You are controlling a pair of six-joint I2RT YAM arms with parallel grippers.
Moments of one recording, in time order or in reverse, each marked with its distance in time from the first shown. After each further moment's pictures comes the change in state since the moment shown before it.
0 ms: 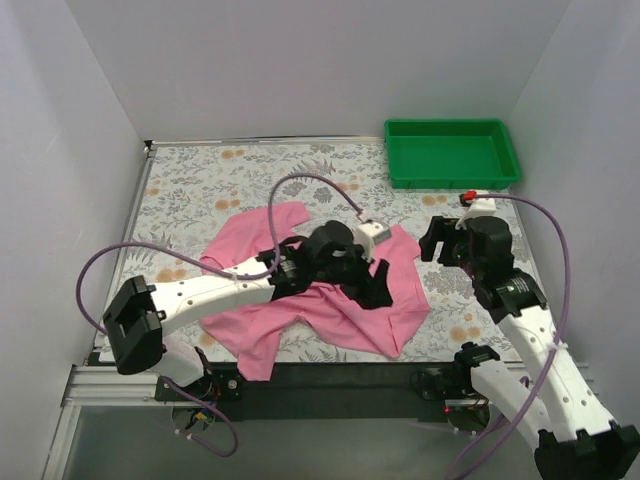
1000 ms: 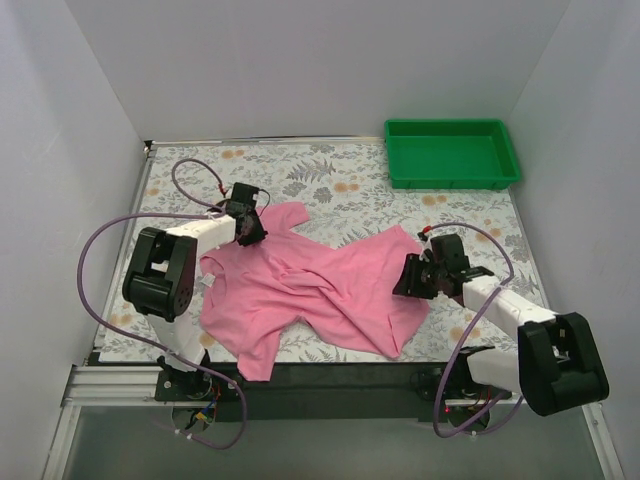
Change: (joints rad) left arm 0.824 0.268 -0.121 -0.064 -0.462 -0.188; right arm -0.009 0.528 -0.279 0.242 -0.401 0.142
